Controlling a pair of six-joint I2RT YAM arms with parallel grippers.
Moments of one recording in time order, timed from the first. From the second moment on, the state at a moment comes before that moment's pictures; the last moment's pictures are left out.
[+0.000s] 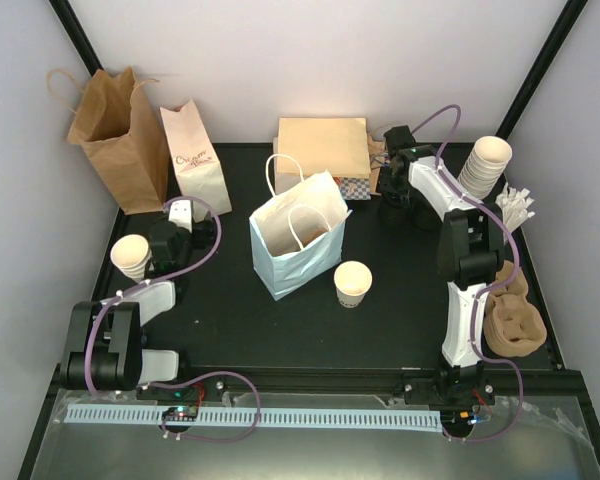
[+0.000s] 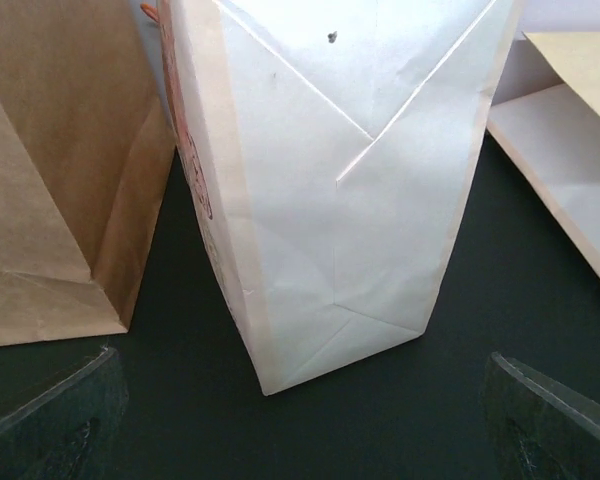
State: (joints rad) left arm 0.01 1.31 0.41 0.64 -0.03 0.03; right arm 0.23 2.11 1.81 -0.86 0.23 0.44
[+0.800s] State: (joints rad) left arm -0.01 1.40 0.28 0.91 -0.03 0.05; right arm 0.23 2.01 1.73 -0.87 0.23 0.43
